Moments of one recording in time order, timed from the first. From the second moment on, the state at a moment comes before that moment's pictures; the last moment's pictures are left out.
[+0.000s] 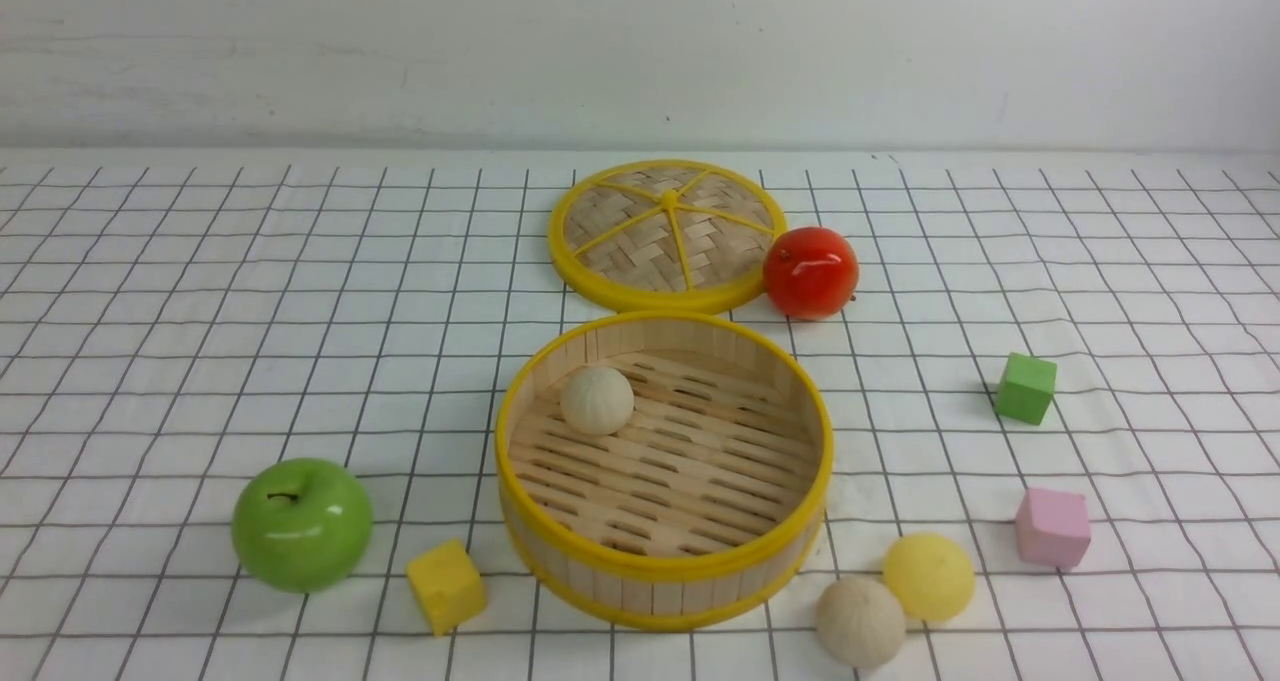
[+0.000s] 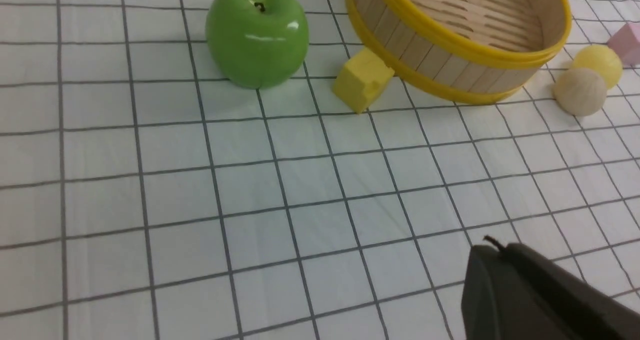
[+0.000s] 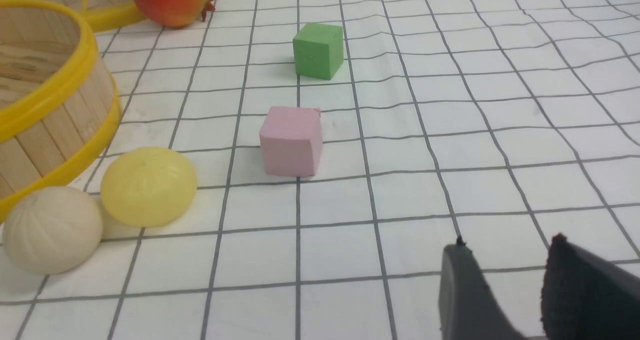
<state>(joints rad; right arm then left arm) -0.03 -0.01 0.02 0.01 0.38 0.04 -0.47 0.12 -0.53 0.03 1.01 -0.40</state>
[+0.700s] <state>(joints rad) -0.03 -0.01 0.02 0.01 0.38 0.04 -0.10 -0.01 0.02 0.11 0.32 -0.44</state>
